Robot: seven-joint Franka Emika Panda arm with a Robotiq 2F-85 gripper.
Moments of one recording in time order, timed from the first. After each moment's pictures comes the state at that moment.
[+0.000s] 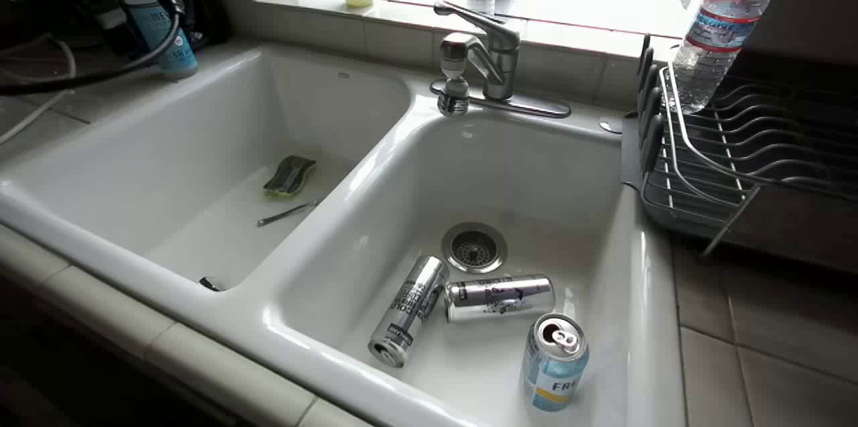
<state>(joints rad) 0.12 -0.73 0.24 -2.55 0.11 1.95 0.26</state>
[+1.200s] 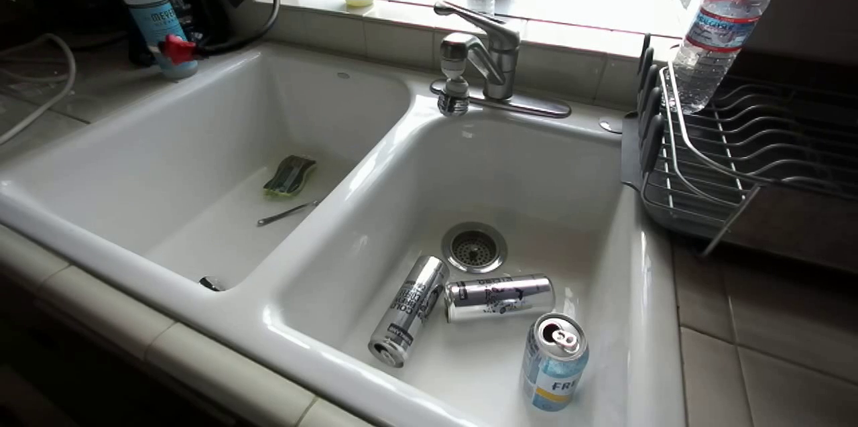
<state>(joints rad) 0.07 -0.56 0.22 -2.51 0.02 2.34 0.19</state>
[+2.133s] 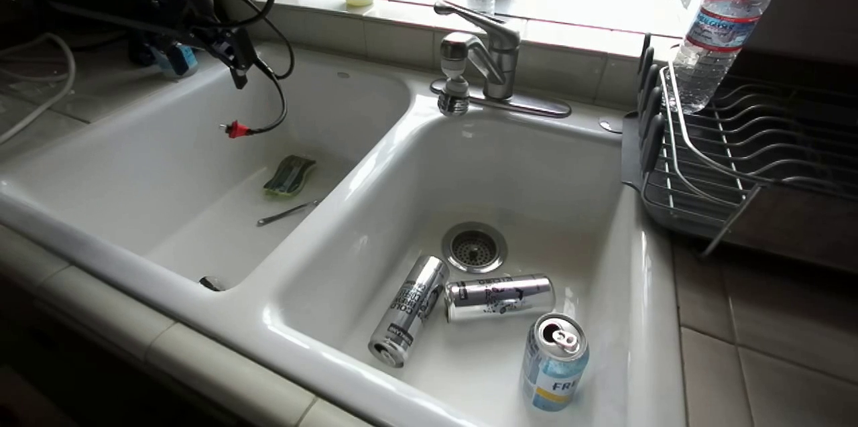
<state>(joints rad) 0.25 -0.07 0.18 -2.34 0.23 2.50 -0.07</state>
